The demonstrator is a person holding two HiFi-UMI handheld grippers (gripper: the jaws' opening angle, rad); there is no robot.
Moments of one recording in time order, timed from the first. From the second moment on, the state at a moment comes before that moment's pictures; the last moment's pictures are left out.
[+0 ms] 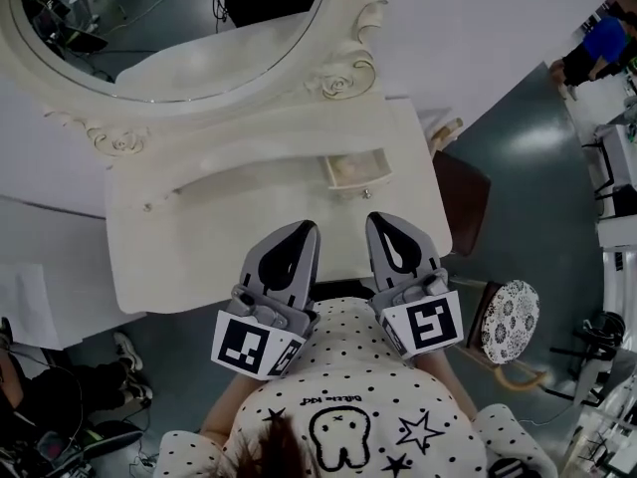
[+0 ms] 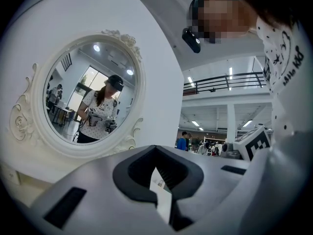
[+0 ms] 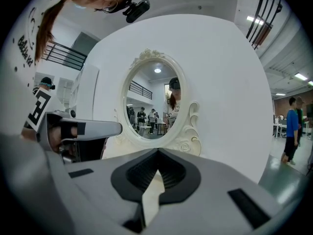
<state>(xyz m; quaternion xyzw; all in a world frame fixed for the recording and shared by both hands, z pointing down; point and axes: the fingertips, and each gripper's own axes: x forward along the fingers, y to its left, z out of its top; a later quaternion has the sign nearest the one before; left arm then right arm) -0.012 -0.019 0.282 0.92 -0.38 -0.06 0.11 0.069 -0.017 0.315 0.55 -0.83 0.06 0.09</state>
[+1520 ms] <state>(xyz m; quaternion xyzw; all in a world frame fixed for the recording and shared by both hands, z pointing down) -0.012 -0.017 0.287 0.92 -0.38 -0.04 0.12 0.072 -0.014 0.323 0.55 -0.82 0.08 0.09</state>
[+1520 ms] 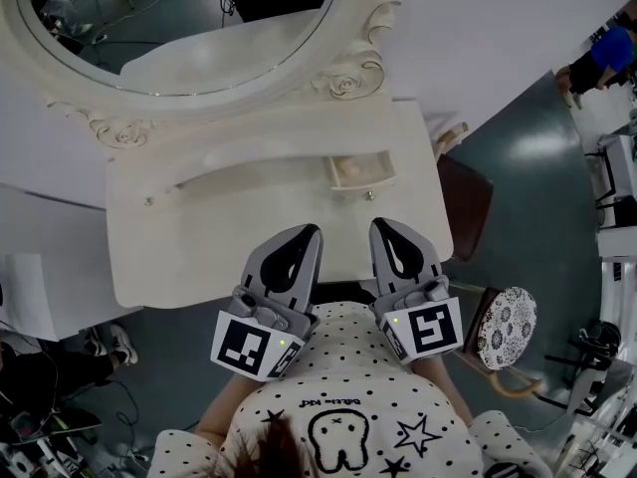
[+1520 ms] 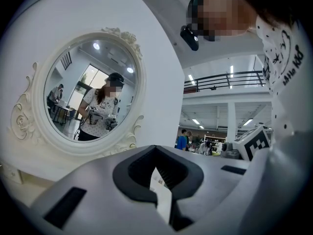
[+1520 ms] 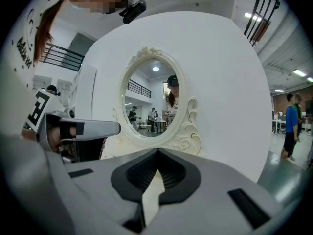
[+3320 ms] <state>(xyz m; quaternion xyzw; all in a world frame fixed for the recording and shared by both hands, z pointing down) -0.011 -0.027 0.290 0.92 -0.37 -0.04 0.11 0.068 -0.023 0.329 0.55 -0.83 0.08 0.10</state>
